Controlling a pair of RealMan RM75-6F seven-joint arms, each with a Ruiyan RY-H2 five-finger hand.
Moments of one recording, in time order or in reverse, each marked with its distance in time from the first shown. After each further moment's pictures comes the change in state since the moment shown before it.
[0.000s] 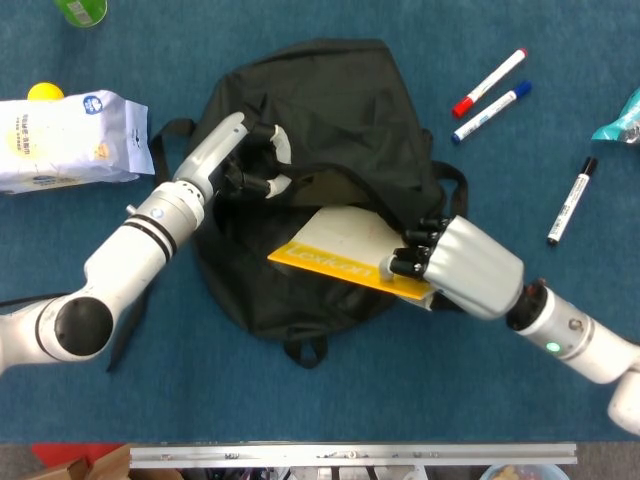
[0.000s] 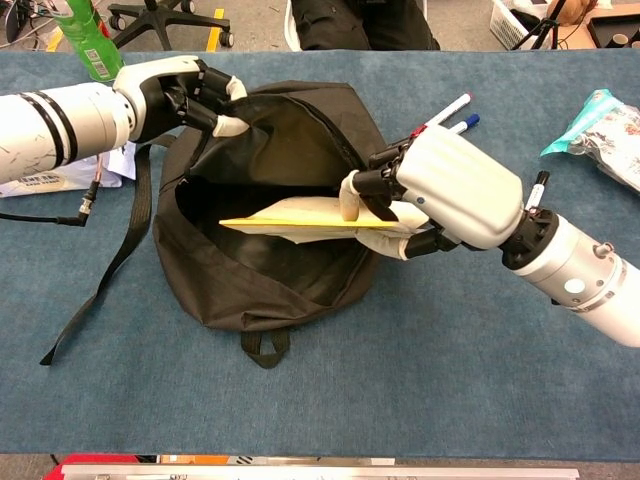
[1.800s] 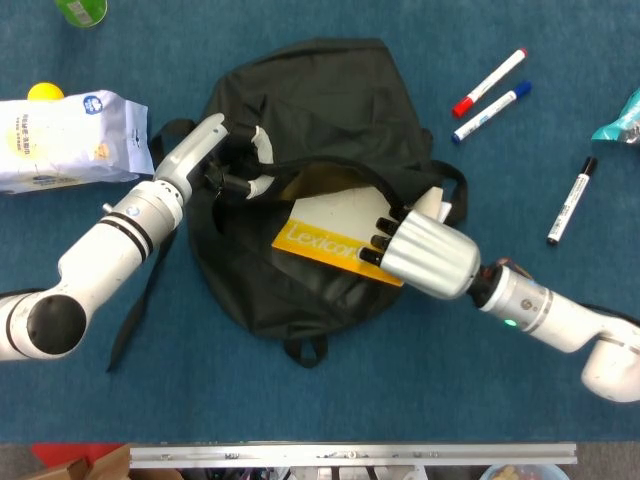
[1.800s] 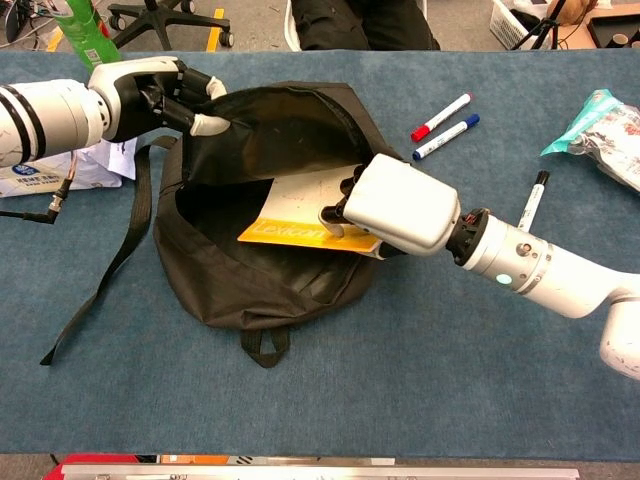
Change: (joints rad) left arm 0.032 0.069 0.002 0.005 0.061 -0.086 -0.098; right arm 0.136 -0.150 -0.071 0.275 0.087 -0.093 -0.216
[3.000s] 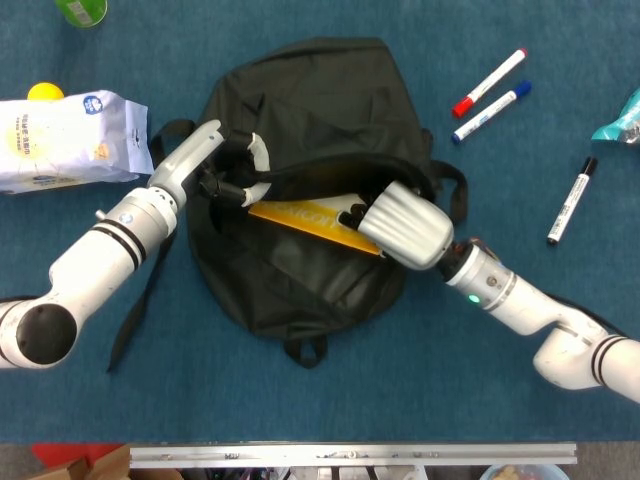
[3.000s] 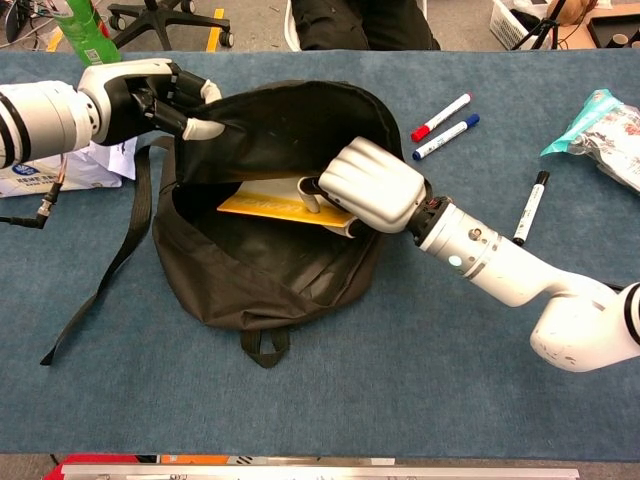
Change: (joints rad) left arm 0.010 0.040 0.016 -0.046 0.020 0.005 -0.009; right arm 0.047 -0.207 0.056 0.268 0.131 -0.013 0.132
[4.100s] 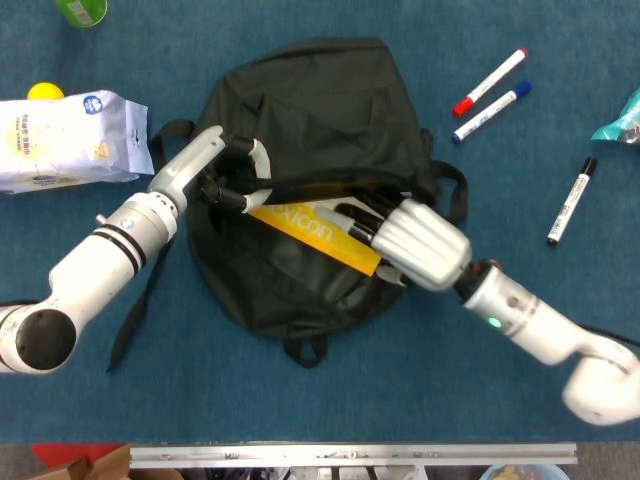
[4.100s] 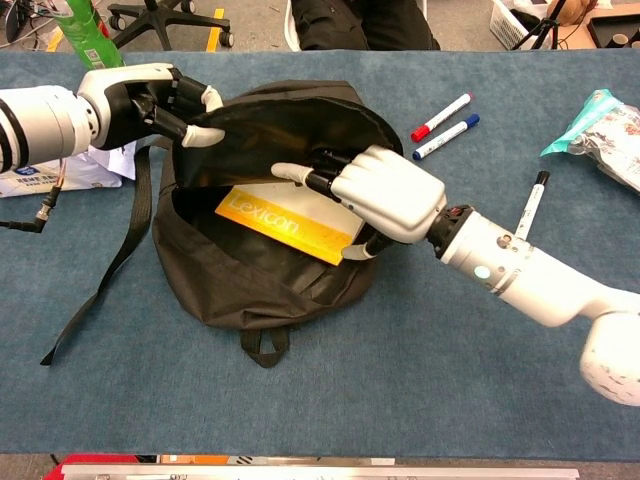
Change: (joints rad) left arm -0.007 0.009 0.021 -0.020 0.011 0.010 0.016; right arm -0.044 0.276 -0.036 -0.566 0.106 -0.134 -0.203
